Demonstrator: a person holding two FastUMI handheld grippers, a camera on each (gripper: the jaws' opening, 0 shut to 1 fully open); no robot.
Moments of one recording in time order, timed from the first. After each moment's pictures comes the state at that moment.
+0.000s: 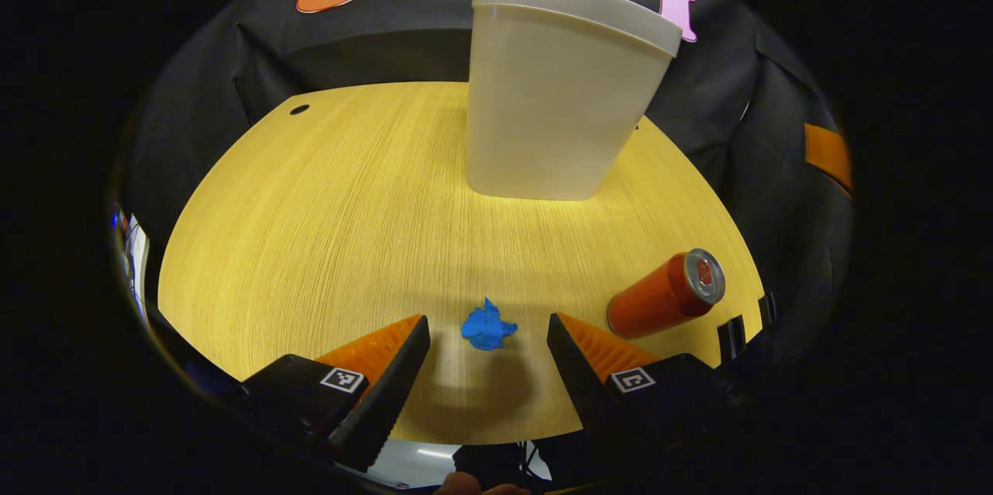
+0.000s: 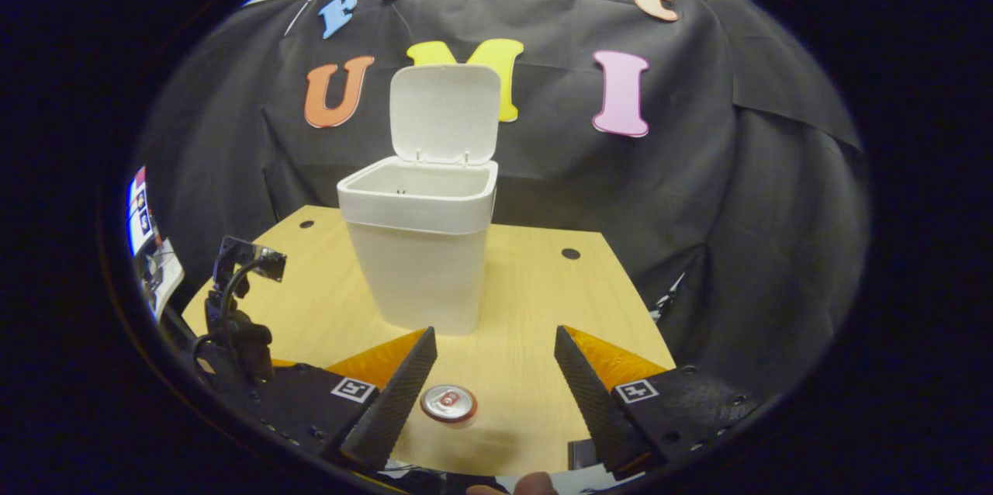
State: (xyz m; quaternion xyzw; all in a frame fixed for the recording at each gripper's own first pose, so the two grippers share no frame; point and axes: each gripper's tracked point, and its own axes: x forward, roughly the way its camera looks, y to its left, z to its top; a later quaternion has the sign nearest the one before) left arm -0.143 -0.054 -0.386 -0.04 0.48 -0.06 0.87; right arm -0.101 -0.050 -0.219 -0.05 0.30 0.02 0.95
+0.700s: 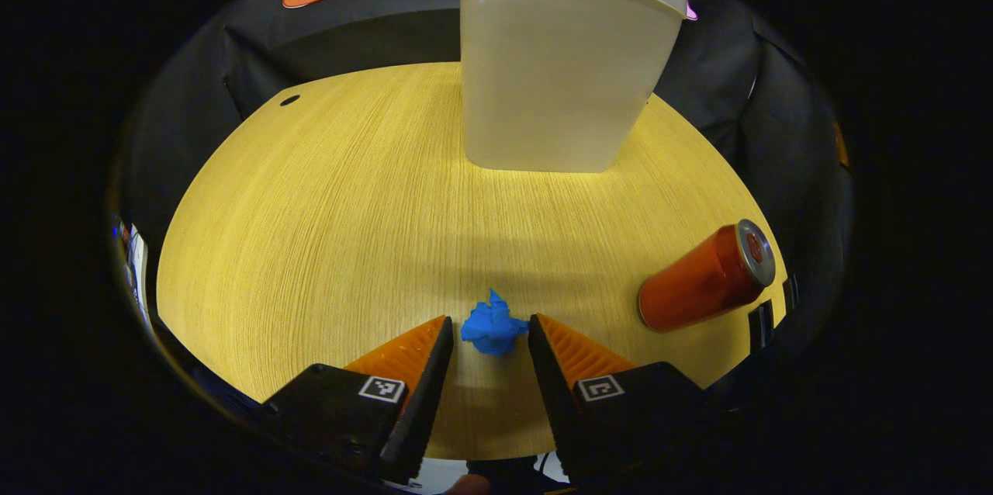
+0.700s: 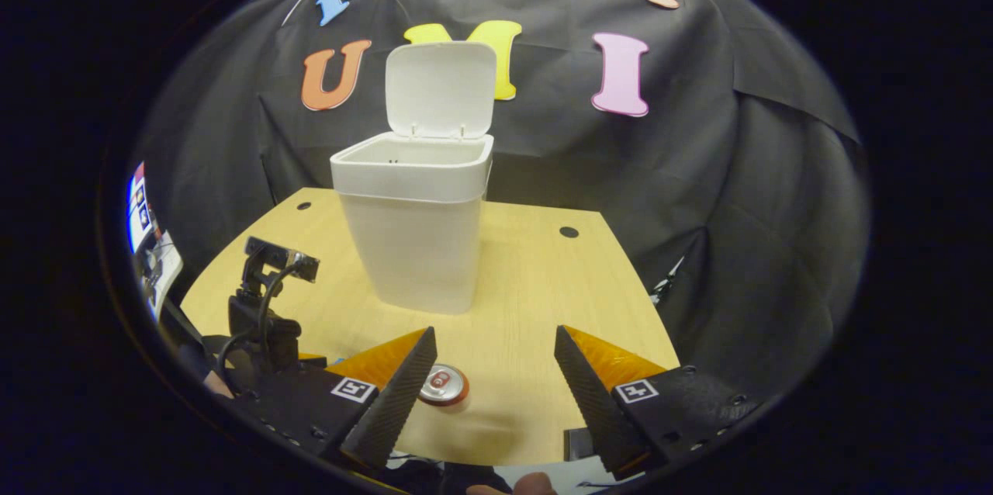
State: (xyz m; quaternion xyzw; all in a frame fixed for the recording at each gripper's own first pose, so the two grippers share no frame) left arm -0.129 -0.048 -0.416 0.00 0.50 -0.07 0.86; right arm -0.113 -0.061 -0.237 -0.05 0.34 0.01 0.94
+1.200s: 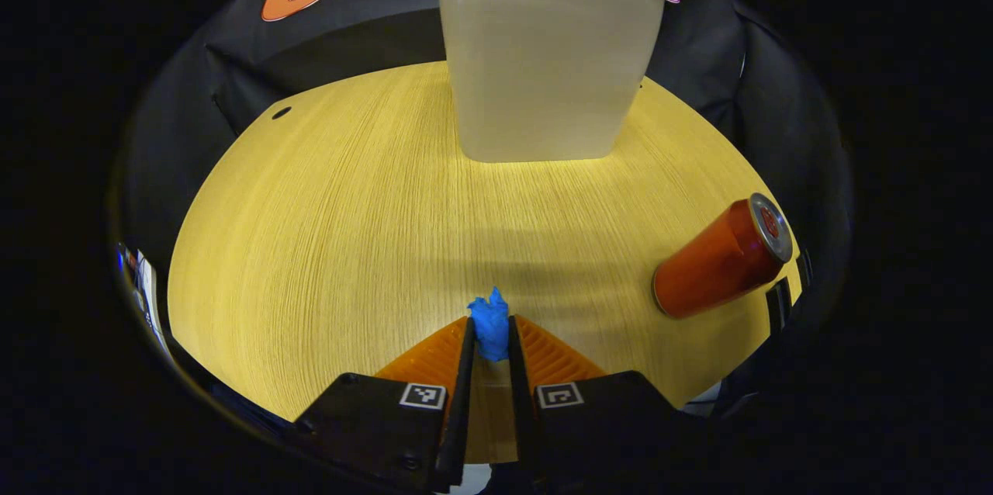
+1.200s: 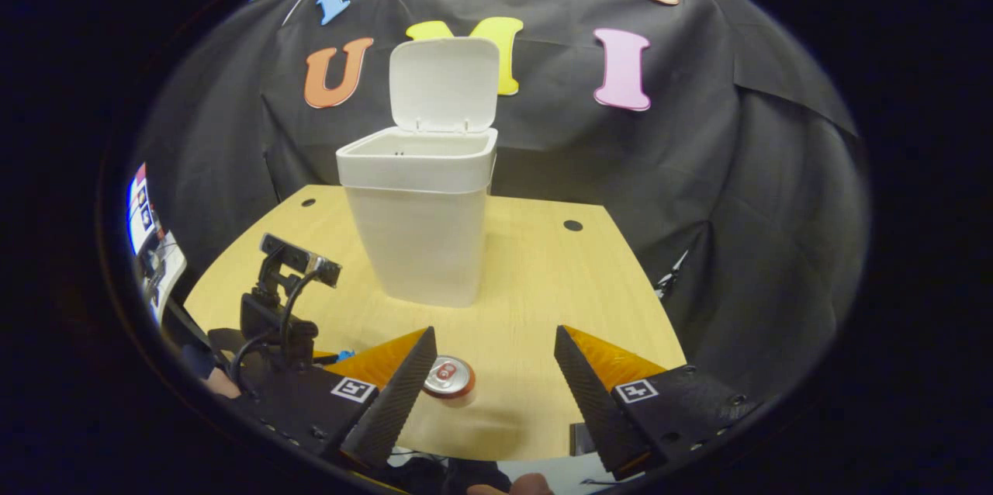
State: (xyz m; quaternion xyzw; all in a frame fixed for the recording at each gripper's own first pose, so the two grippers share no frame) left arm -0.092 -0.048 -0.378 0.03 0.50 -0.08 0.86; right arm -0.124 -0.054 -0.245 -0.04 0.35 0.02 0.94
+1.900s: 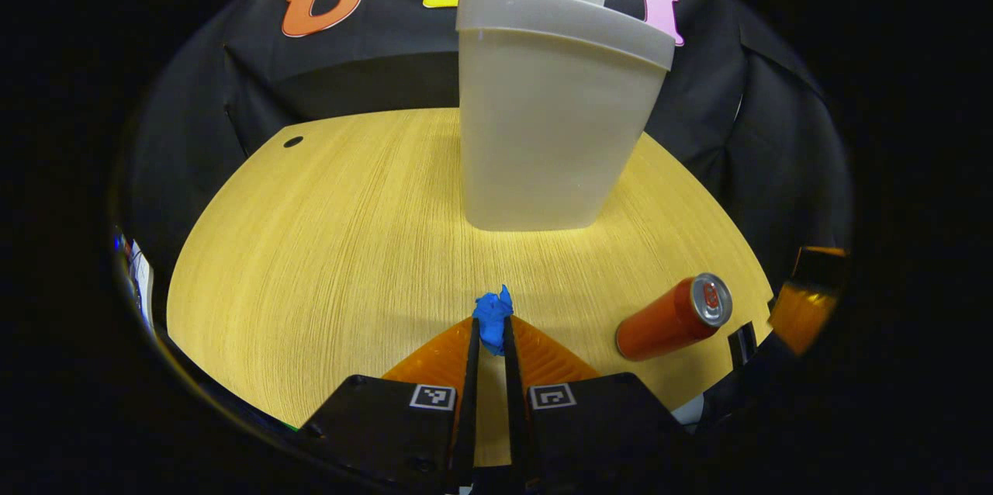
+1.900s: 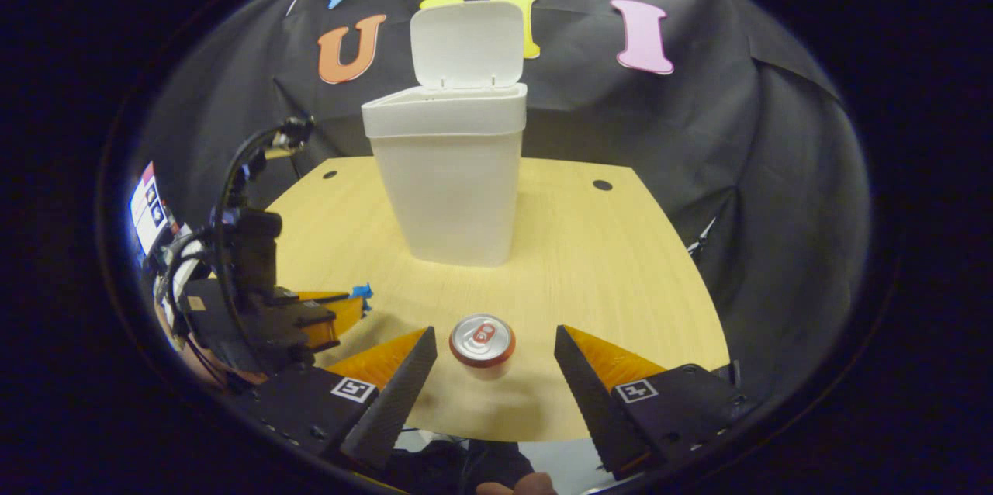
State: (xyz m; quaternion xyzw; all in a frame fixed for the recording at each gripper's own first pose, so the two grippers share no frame) left arm -0.014 -0.059 -0.270 -0.01 0.42 -0.07 0.90; right arm -0.156 -0.029 -0.291 -0.02 0.41 0.05 0.91
